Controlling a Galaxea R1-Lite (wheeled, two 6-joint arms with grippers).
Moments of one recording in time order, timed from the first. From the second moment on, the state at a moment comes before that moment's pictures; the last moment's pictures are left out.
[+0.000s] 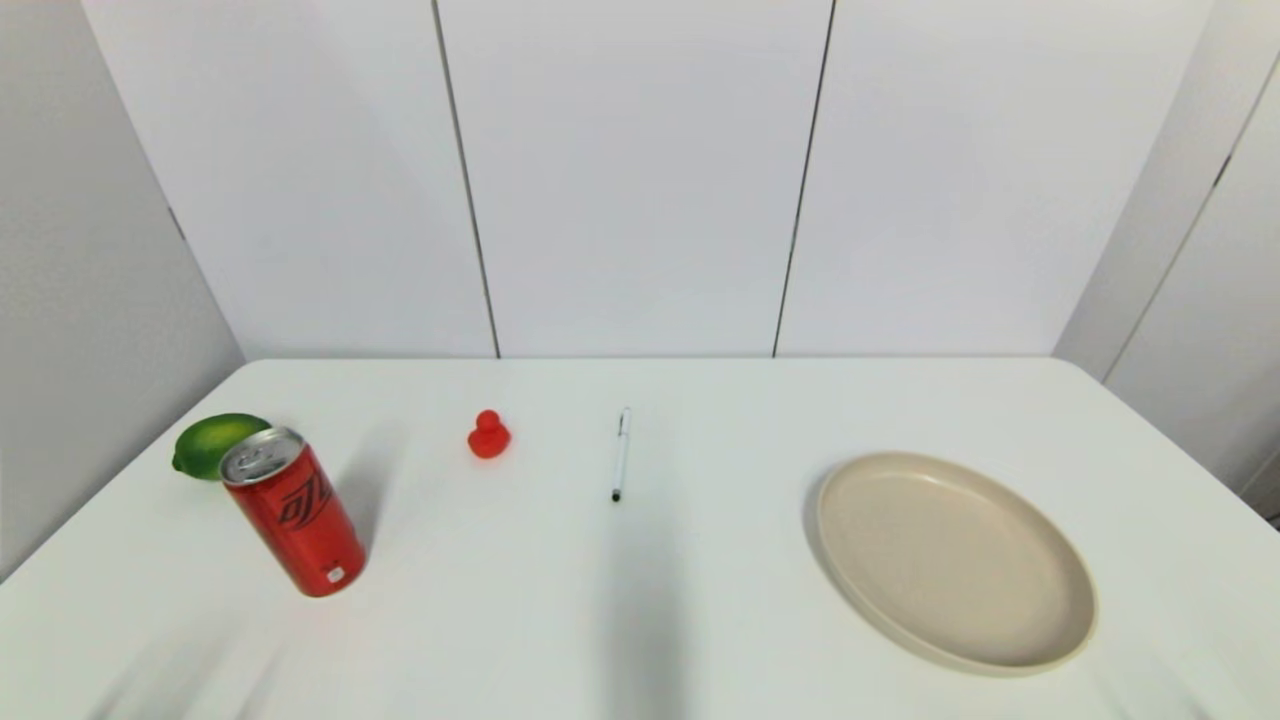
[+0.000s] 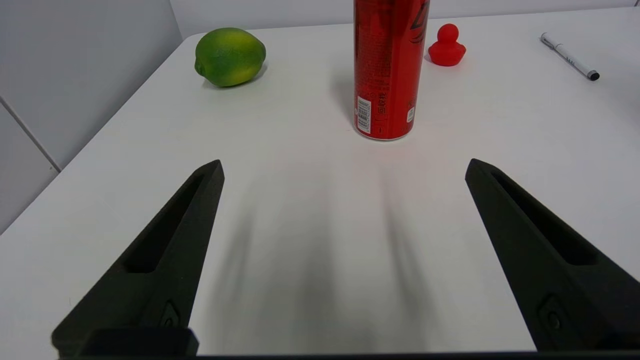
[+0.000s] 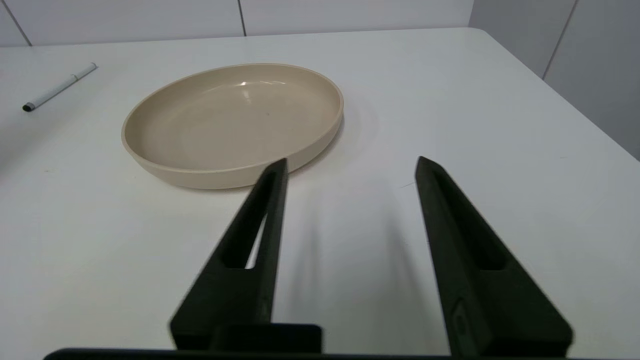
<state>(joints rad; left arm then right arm) 0.01 0.00 0.00 0.00 -0.01 0.08 0.00 0.00 0.00 0.00 -0.03 0.03</state>
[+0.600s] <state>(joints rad) 0.01 0.00 0.00 0.00 -0.01 0.08 0.00 0.00 0.00 0.00 -0.03 0.03</state>
